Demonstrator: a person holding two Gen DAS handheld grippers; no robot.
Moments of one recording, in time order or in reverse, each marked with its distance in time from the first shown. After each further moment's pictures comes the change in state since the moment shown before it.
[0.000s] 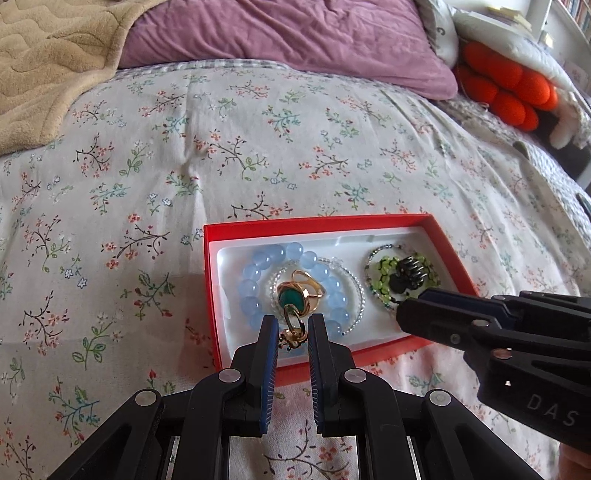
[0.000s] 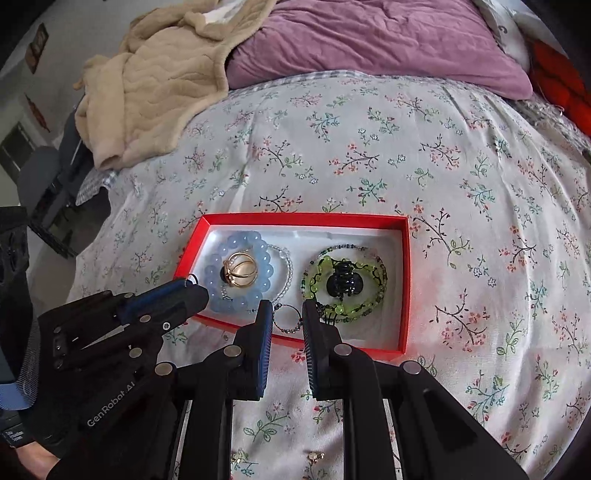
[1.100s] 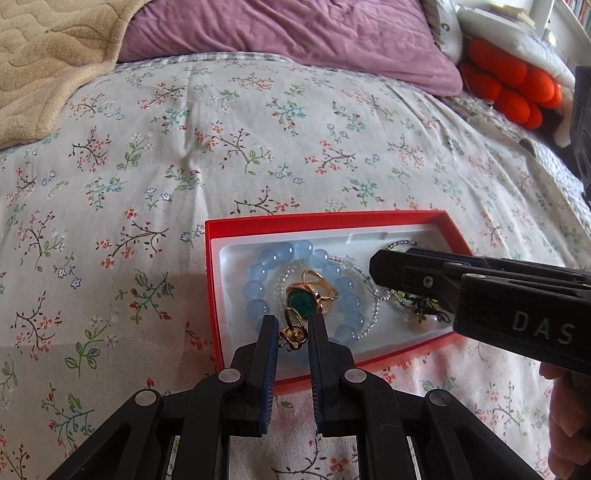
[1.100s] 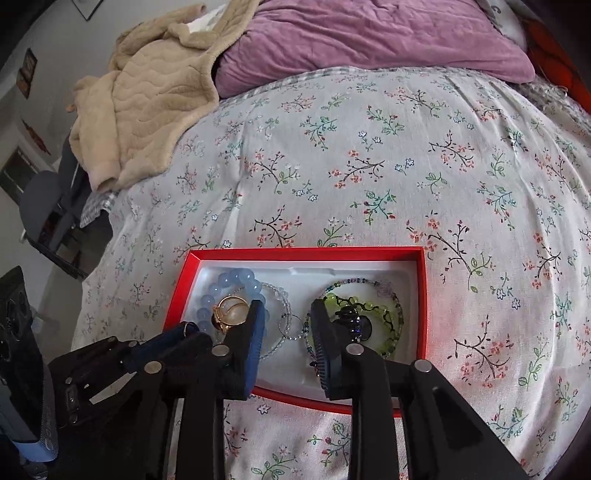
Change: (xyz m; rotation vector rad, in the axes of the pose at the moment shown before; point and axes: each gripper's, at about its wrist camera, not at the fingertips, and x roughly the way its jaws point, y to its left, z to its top) left arm 0.012 0.004 0.000 0.001 0.008 0.007; right arm 0.021 -0.013 0.026 0.076 -0.019 0.054
